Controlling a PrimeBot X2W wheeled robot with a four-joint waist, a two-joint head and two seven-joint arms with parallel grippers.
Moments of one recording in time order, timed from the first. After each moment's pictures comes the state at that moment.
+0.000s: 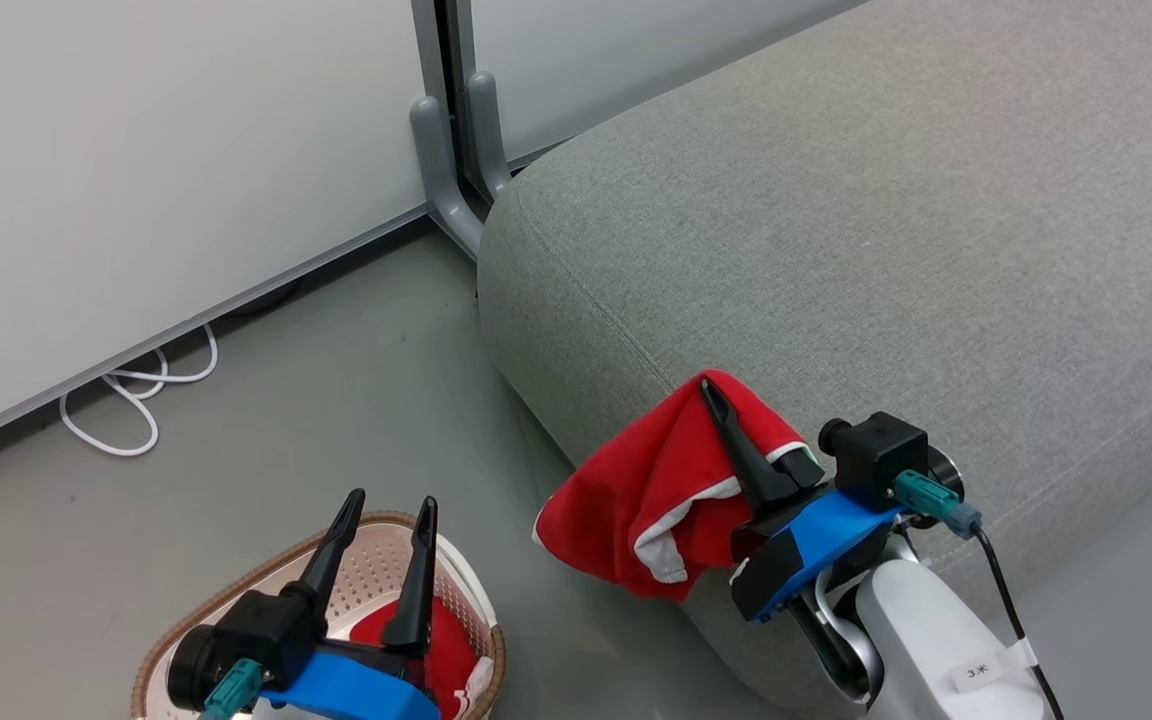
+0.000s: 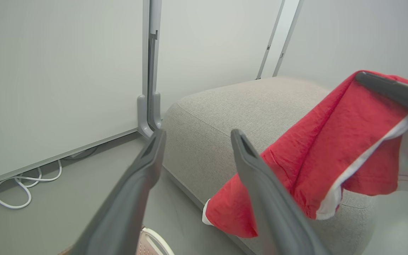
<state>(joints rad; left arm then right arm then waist) -0.05 0.12 -0.27 0.25 -0.31 -0.13 -0.26 -0.42 -0.05 0.38 0.50 0.27 0.13 -0.24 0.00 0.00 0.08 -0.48</state>
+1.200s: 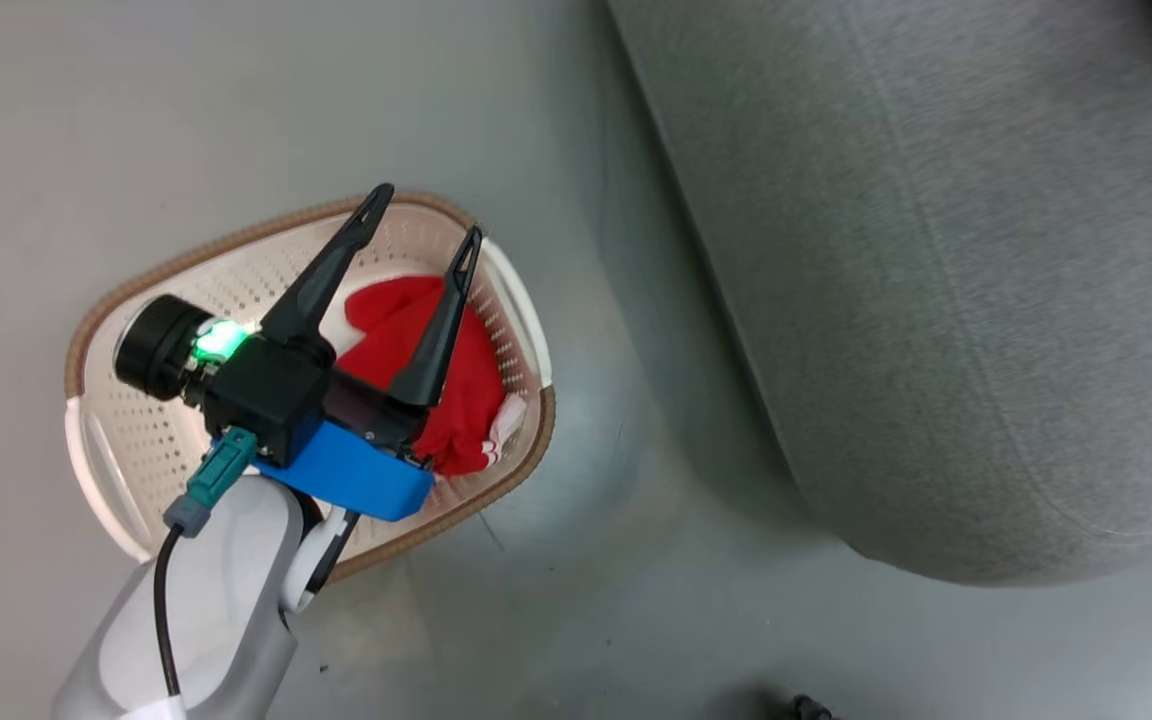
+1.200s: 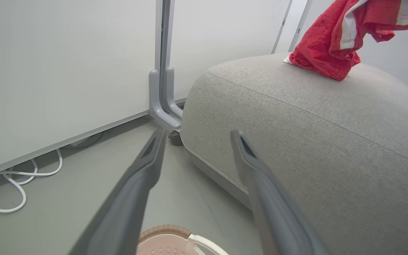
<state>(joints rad) -0.50 0.30 -0.48 0.17 -0.28 -0.13 -0.26 -1.04 -0.28 -0.43 0.47 0.08 0.13 -0.06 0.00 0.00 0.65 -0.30</state>
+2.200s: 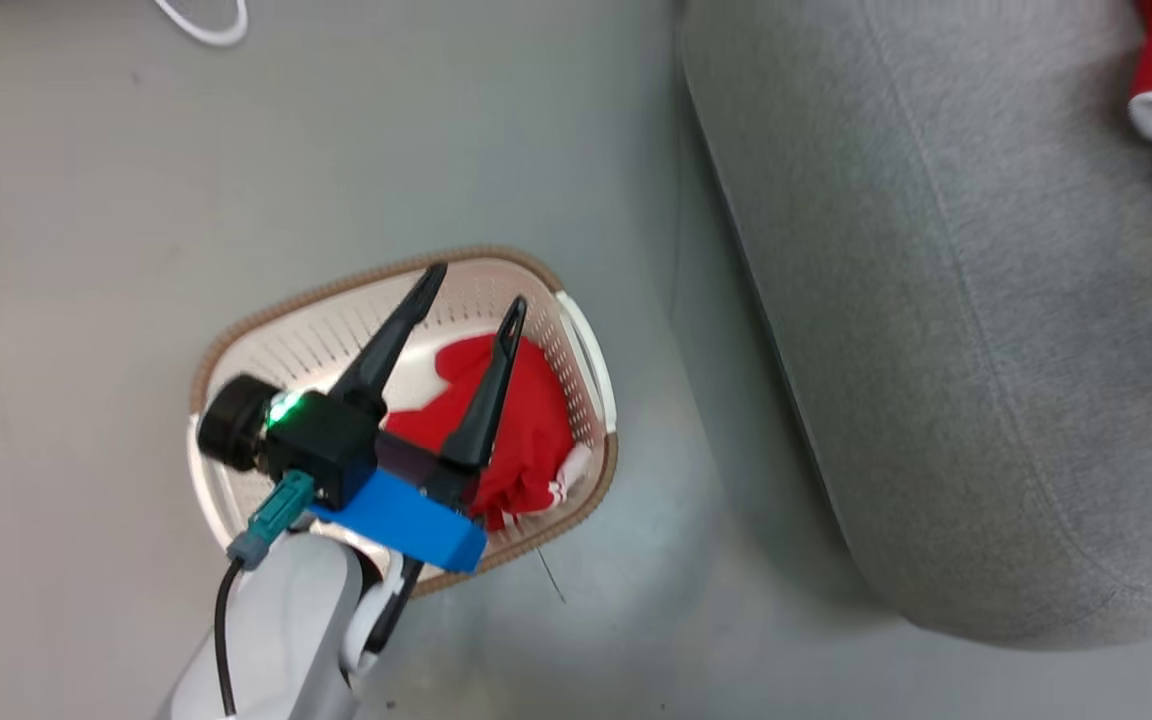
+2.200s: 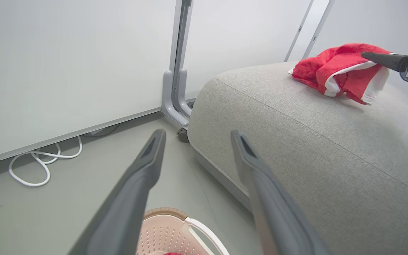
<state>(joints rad) -0.43 0.21 -0.49 0.23 -0.32 -0.13 -0.26 -0.90 -0.32 -0.41 0.90 -0.02 0.13 -0.25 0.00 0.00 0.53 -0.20</state>
